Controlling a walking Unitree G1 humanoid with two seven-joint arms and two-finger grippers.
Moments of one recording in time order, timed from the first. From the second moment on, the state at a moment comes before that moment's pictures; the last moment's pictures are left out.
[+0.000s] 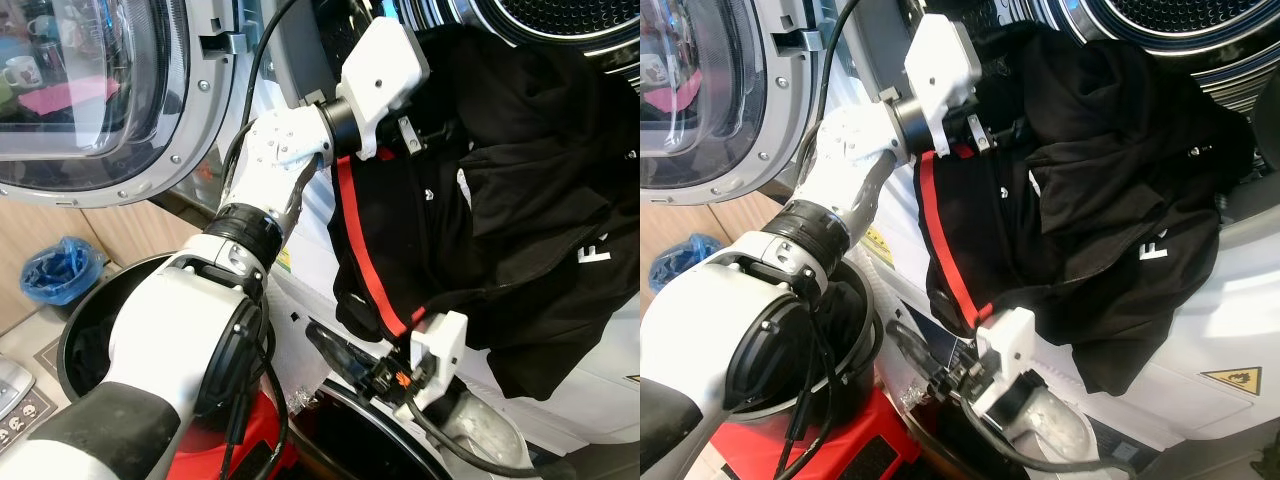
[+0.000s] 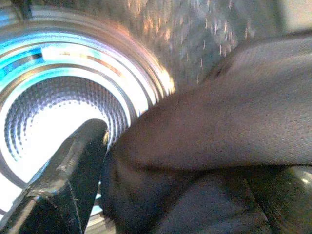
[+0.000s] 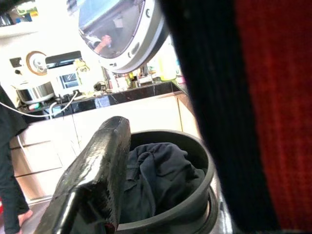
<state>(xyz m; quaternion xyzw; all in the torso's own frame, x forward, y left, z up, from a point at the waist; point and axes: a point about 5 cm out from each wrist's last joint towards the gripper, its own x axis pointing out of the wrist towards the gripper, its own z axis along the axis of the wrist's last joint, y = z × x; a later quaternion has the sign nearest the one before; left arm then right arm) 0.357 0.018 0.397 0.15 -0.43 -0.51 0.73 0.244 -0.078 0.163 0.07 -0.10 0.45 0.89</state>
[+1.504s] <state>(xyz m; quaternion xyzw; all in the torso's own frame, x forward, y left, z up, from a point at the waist) 0.359 0.046 0.408 0.12 -0.44 -0.50 0.74 0.289 -0.135 0.247 -0.07 -0.23 0.36 0.90</state>
